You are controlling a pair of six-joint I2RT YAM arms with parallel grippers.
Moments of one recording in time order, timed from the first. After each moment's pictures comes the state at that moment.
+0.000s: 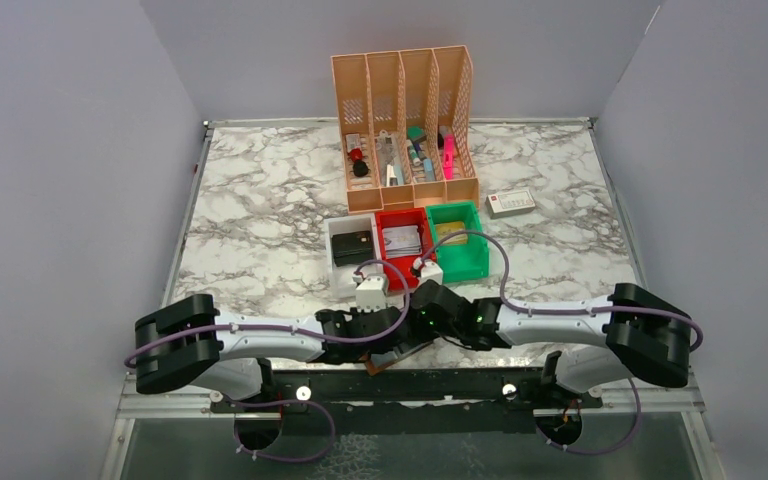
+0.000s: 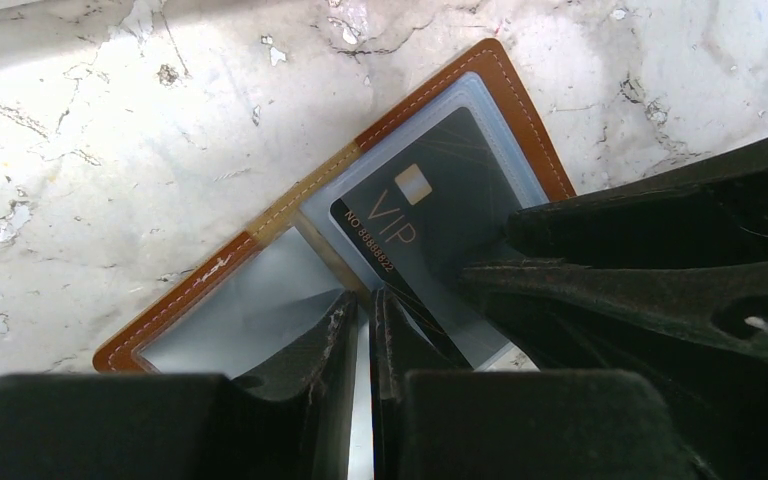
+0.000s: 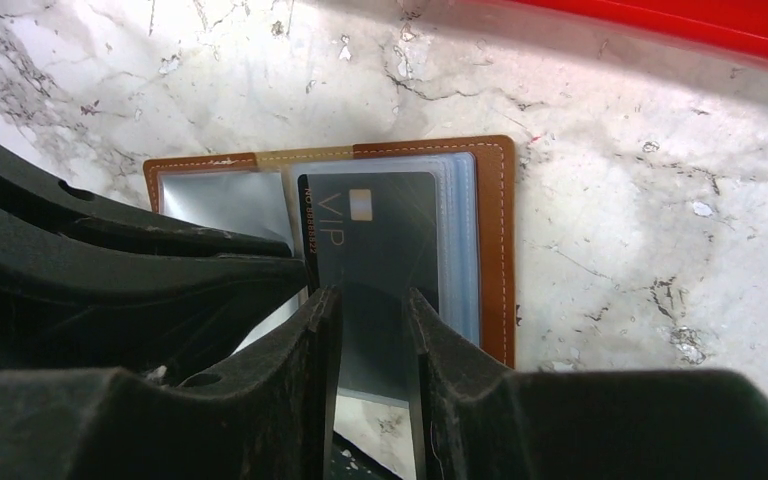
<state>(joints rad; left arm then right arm) -1.30 1.33 0.56 -0.24 -0.43 -1.13 1.16 1.38 0.59 -0.03 0.20 0.76</state>
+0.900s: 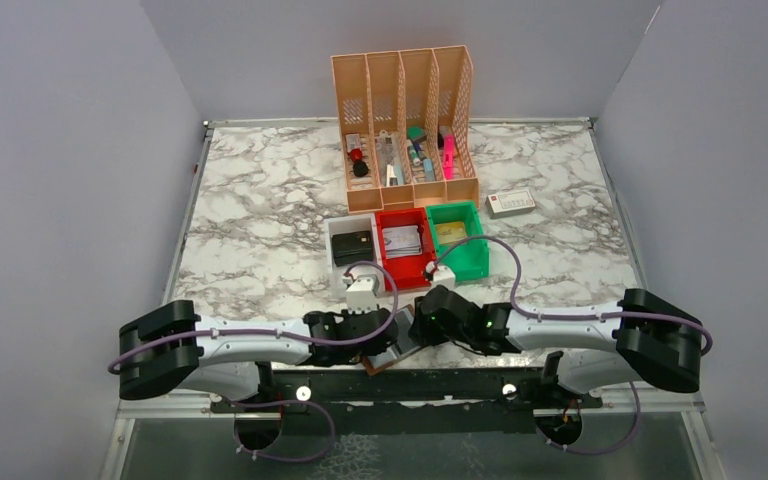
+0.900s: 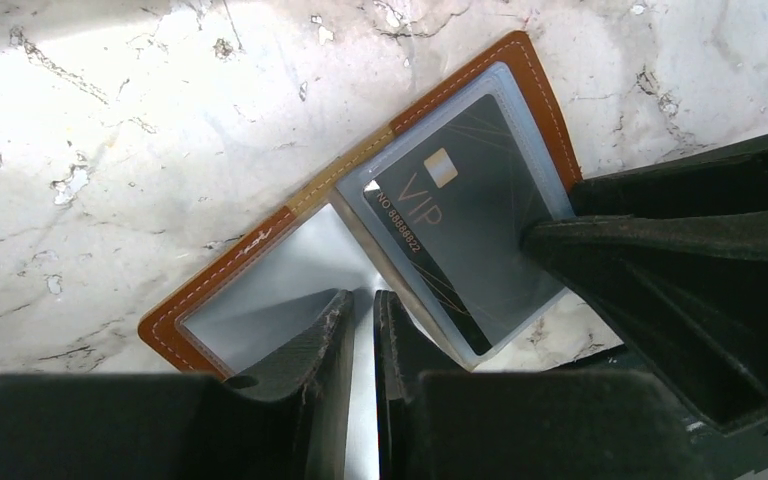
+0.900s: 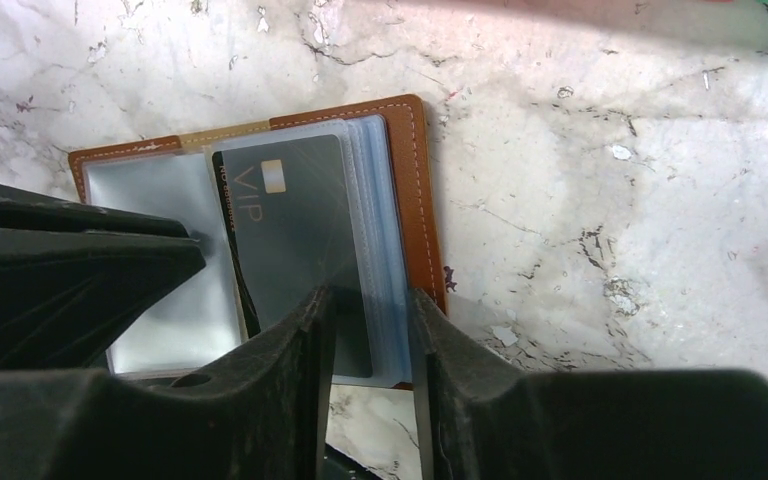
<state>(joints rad) -1.30 1.24 0.52 -0.28 -0.43 -1.15 1.16 1.32 0.51 -0.03 0.24 0.80</state>
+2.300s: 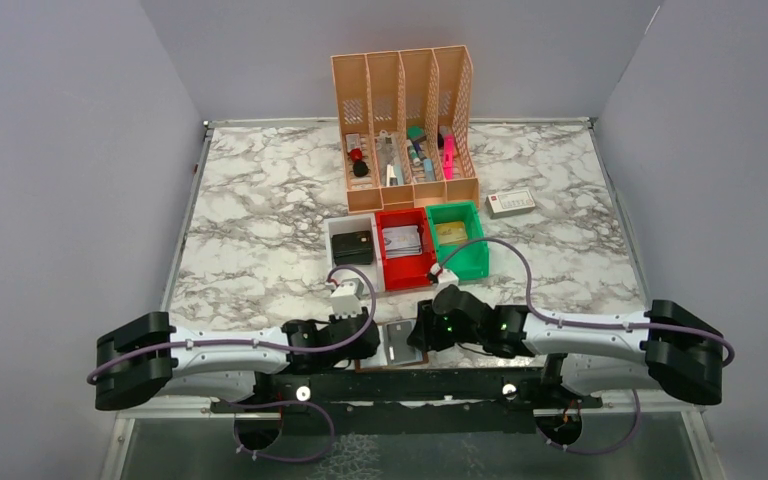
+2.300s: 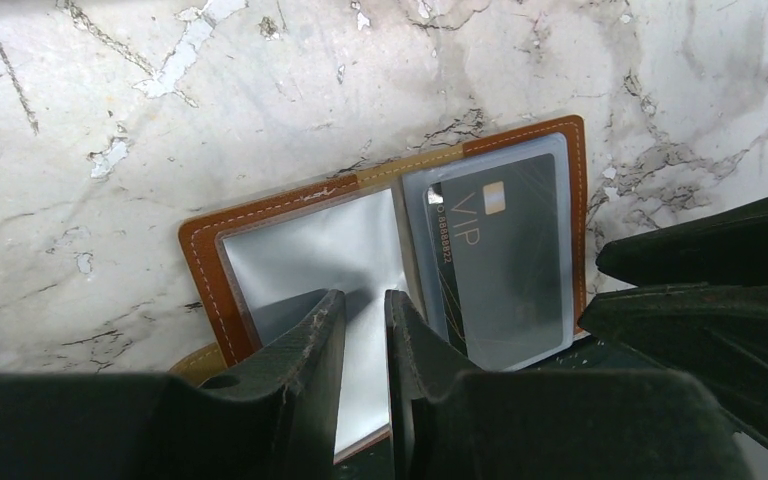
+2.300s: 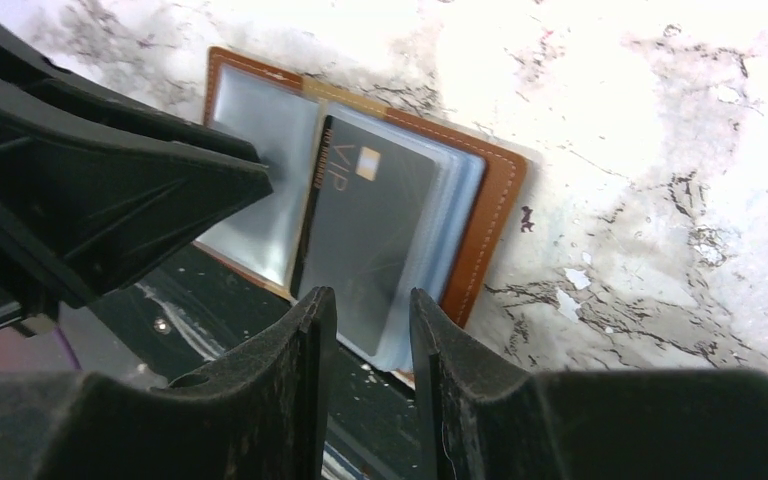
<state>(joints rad) -1.30 1.07 0.37 -0.20 -0.44 -1.20 1.16 1.17 0.47 -0.05 0.09 0.83</state>
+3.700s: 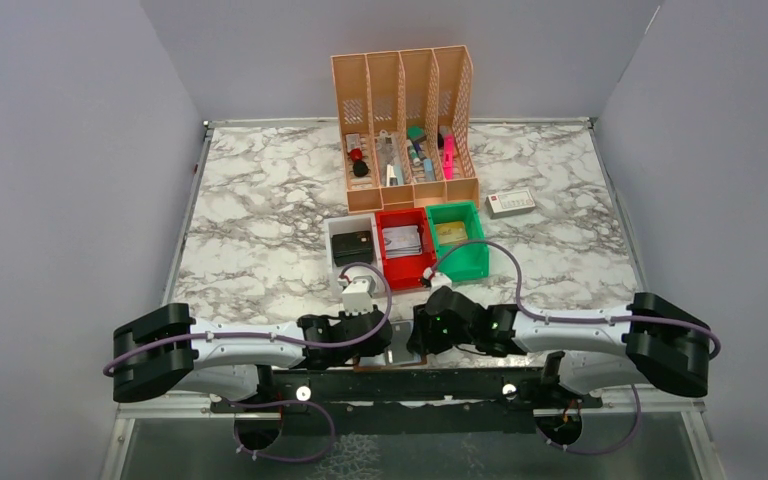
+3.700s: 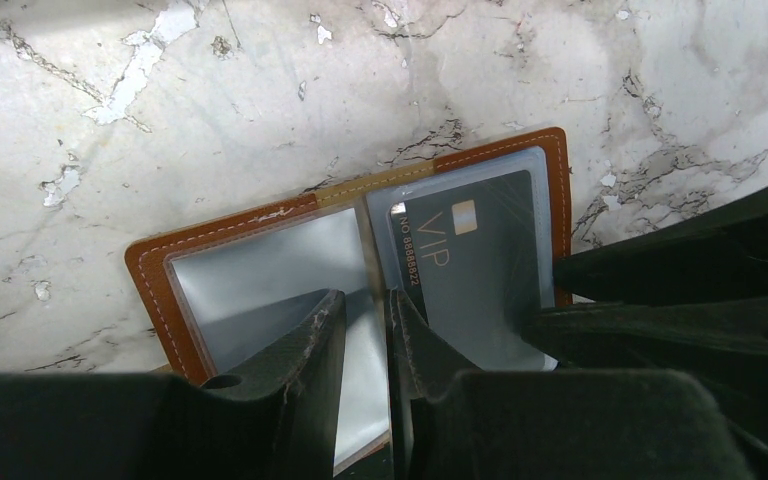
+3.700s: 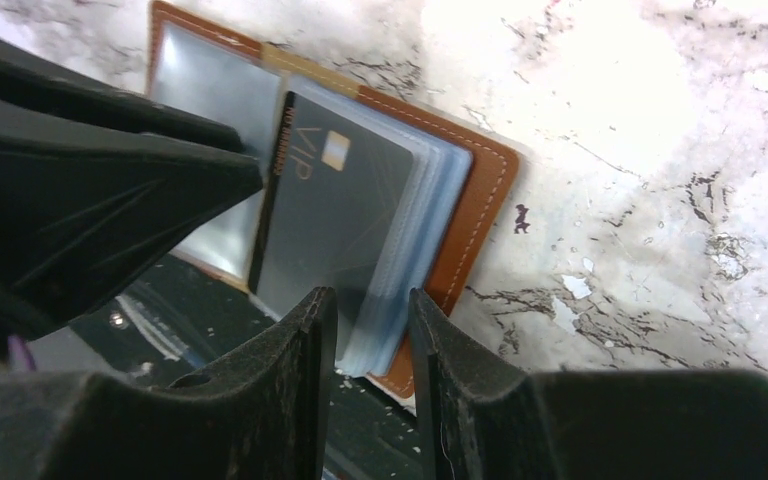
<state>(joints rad) -1.30 1.20 0.45 -0.21 -0.43 -1.15 1.16 1.25 0.48 -0.04 0.06 0.80</state>
